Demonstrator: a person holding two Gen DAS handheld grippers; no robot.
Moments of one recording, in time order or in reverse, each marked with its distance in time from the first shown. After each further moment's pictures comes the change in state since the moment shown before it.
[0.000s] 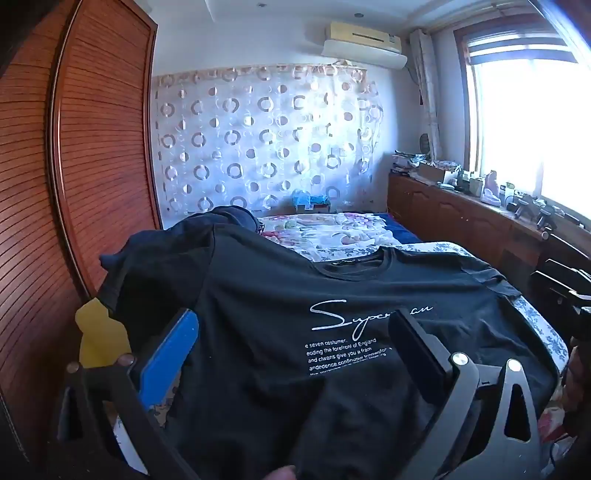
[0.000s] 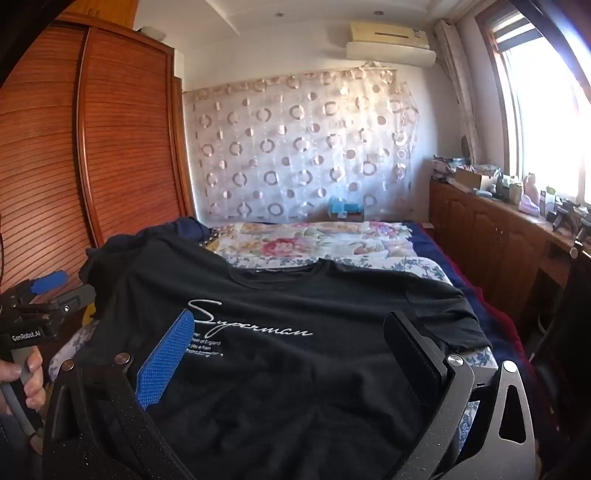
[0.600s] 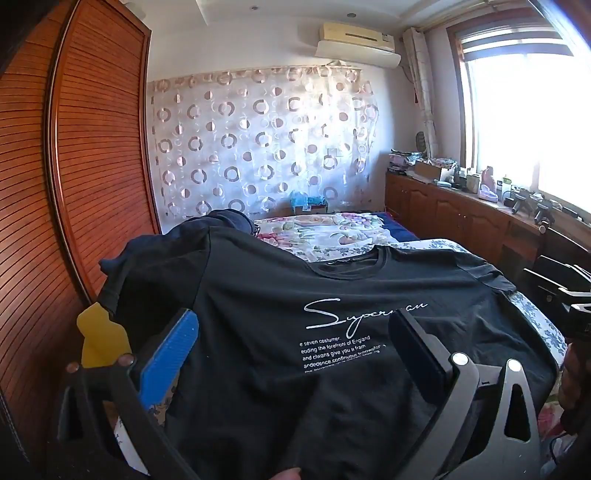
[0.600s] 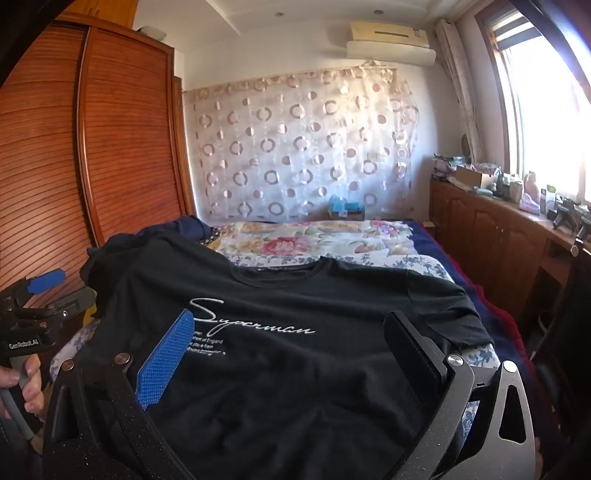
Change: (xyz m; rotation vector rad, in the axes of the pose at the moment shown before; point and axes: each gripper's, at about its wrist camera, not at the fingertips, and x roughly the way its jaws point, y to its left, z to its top) left arm -0.006 -0.012 -0.001 0.050 -0.014 0.014; right arm 0.001 0.001 -0.002 0.009 -0.004 0.006
